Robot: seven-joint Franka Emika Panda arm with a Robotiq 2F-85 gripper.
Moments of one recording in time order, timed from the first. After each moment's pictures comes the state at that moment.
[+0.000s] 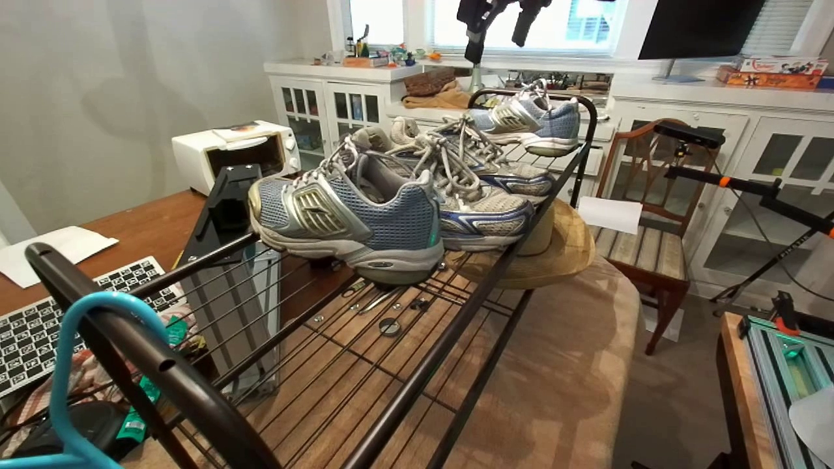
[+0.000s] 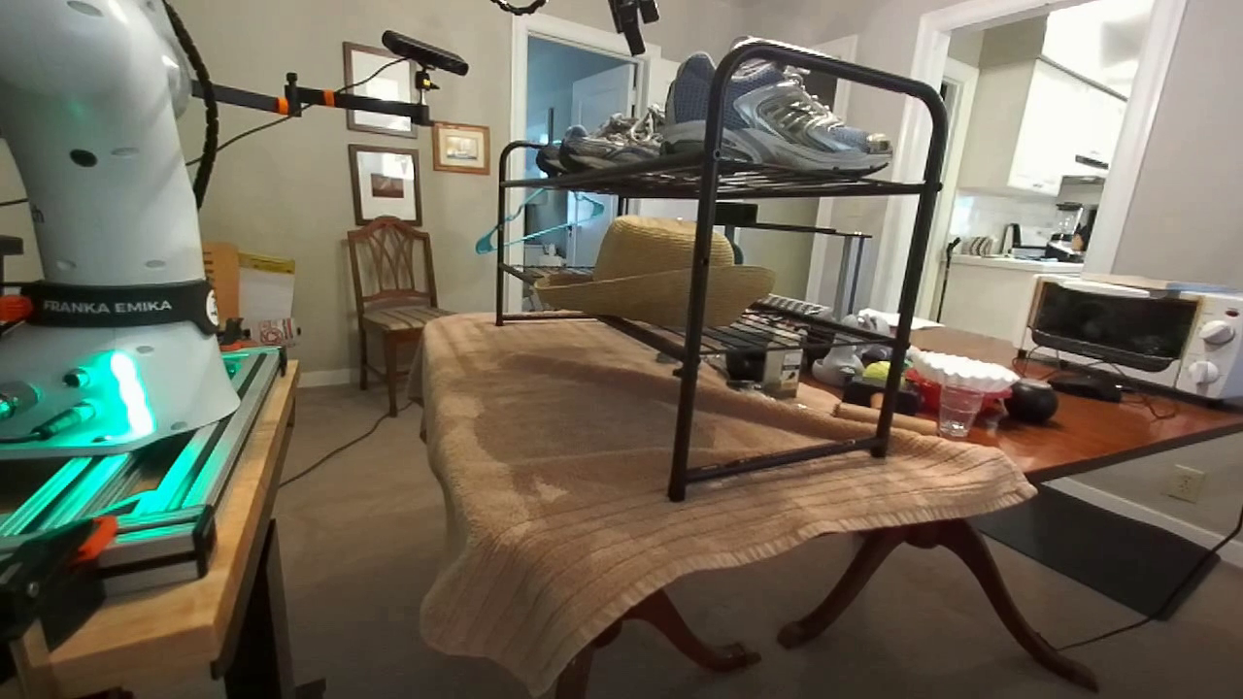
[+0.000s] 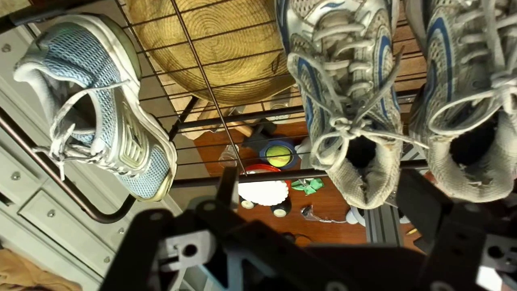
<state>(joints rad) 0.07 -0.20 0.15 -1.86 -0.34 1.91 0.55</state>
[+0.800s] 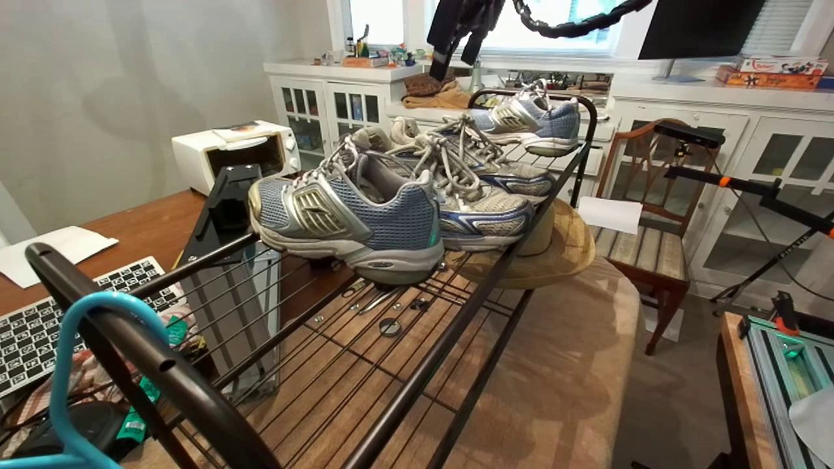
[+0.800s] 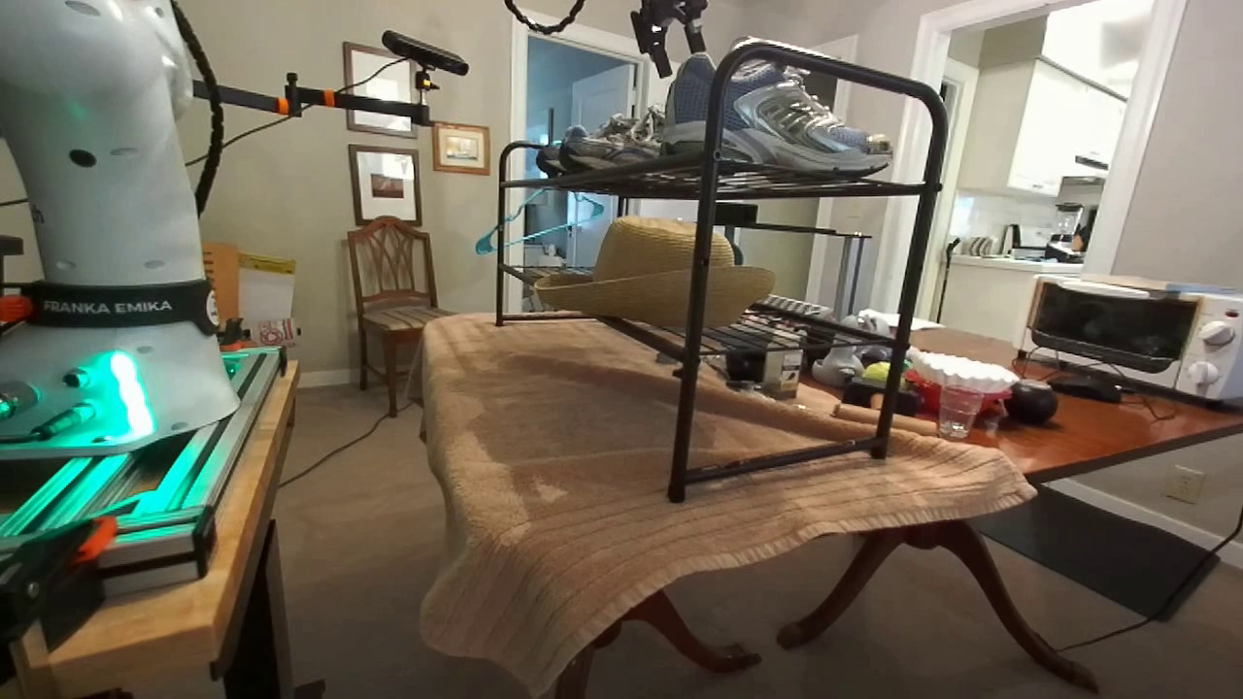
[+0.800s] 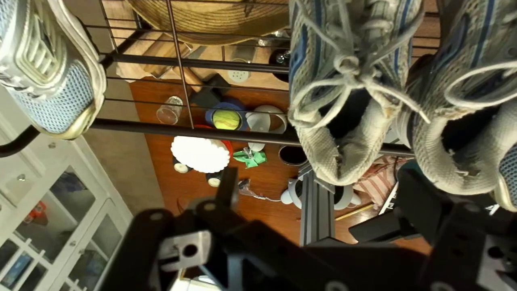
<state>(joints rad) 0.06 -0.10 0.08 -1.86 -0.24 2.14 0.22</state>
